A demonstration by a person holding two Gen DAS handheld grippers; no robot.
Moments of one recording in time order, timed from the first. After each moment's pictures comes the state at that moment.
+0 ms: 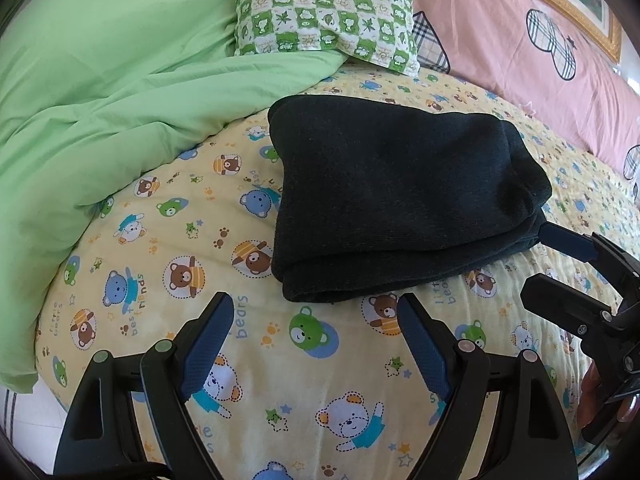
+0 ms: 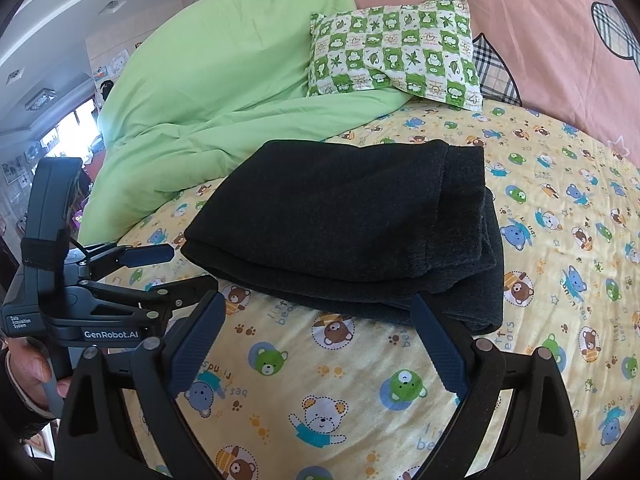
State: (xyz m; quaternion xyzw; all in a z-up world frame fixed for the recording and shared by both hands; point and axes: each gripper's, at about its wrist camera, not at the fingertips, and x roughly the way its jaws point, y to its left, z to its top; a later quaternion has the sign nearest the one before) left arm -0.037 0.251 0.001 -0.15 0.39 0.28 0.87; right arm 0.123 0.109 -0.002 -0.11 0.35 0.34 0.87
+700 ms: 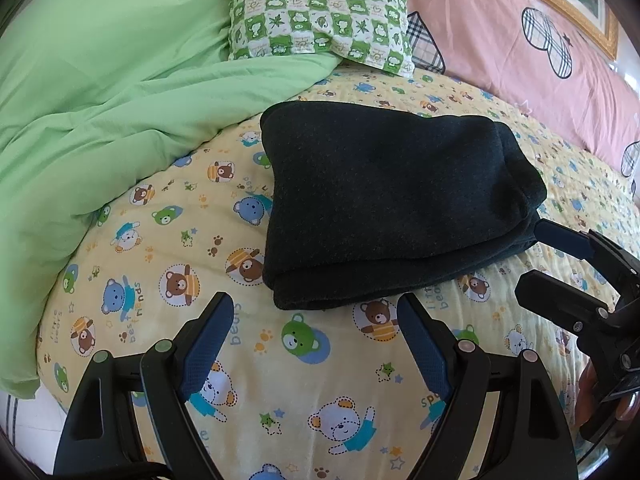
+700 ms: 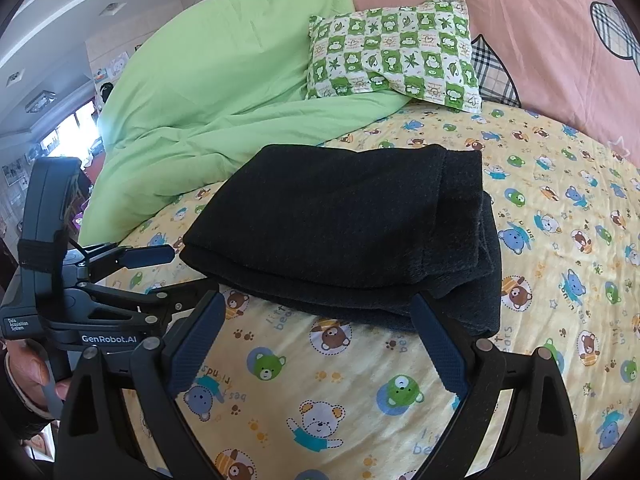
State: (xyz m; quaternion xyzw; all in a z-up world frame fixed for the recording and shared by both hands) left arm -0.031 0.251 0.004 -0.14 0.39 0.27 0.87; right arm 0.125 0.110 -0.001 -0.10 0.34 0.34 0.87
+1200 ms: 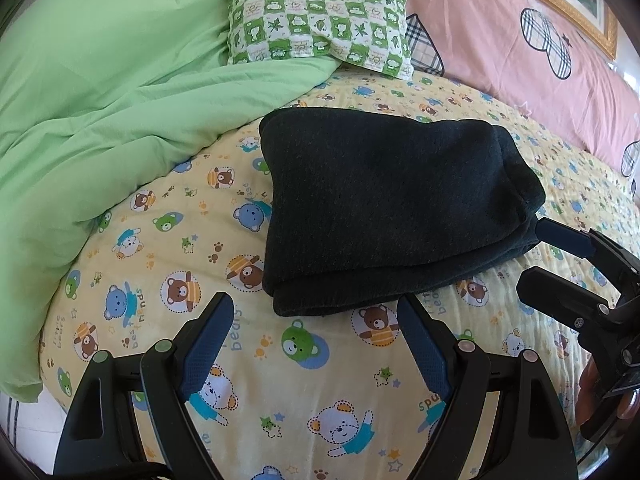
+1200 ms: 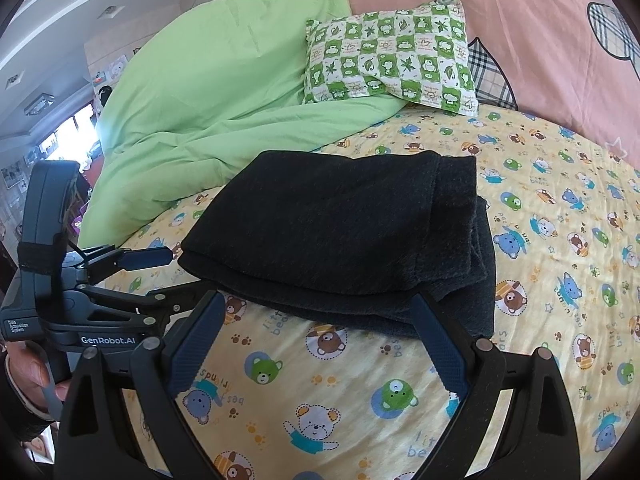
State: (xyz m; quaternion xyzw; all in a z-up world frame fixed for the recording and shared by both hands) left arm -0.030 0.254 0.009 -0.14 0.39 0.27 0.87; right arm 0.125 0.107 0.001 -0.10 0.34 0.33 0.87
